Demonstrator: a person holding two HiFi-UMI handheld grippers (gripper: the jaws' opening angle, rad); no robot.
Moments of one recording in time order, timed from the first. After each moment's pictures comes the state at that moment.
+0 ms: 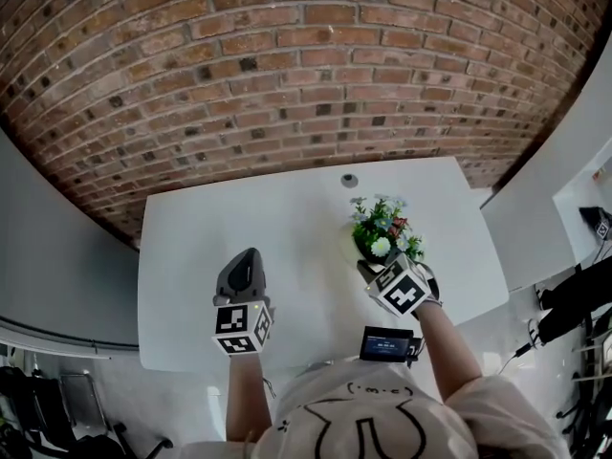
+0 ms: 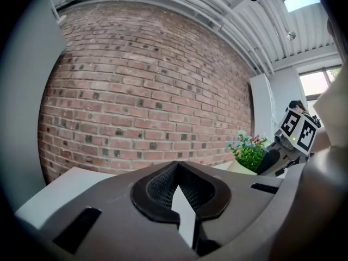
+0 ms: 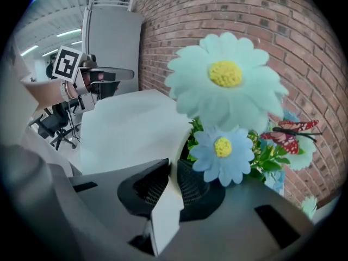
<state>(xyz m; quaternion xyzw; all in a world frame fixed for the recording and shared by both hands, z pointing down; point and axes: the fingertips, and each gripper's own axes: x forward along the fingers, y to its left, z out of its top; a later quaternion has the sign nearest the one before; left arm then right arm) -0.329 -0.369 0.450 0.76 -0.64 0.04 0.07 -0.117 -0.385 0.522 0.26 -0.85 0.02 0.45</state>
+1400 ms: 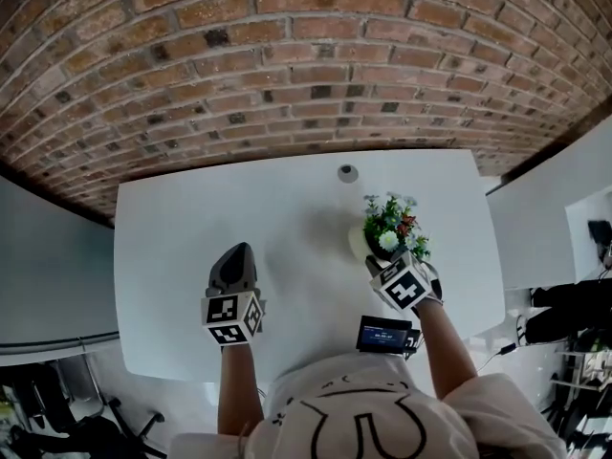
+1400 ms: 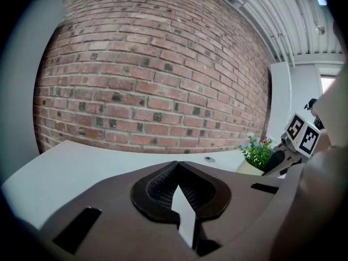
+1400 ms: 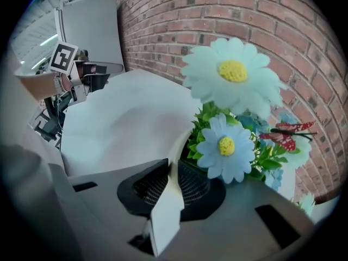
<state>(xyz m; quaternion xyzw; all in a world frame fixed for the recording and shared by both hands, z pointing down) -0.324 -0.464 0.535 0.73 -0.65 0.09 0.18 -0.065 -0.481 0.600 0.25 -0.82 0.09 0.51</state>
